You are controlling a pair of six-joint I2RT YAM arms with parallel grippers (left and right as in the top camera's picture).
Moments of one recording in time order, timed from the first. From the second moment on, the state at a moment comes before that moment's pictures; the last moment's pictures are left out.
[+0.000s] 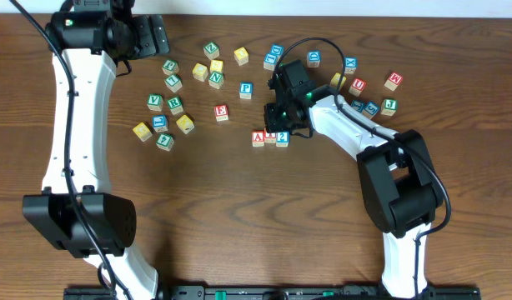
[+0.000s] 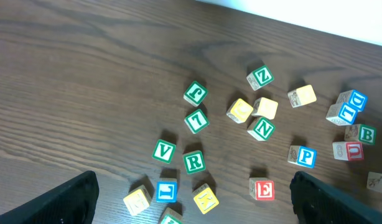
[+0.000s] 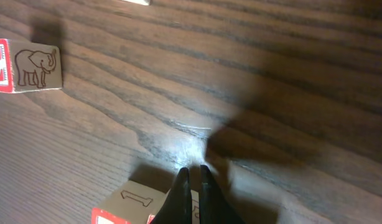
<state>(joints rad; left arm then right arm) 0.02 1.90 2.04 -1.10 -0.01 -0.19 0.47 2.14 1.51 -0.51 -0.24 0.33</state>
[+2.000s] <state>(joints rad) 0.02 1.90 2.04 -1.10 -0.01 -0.19 0.40 2.09 1.50 -0.71 -0.19 0.38</state>
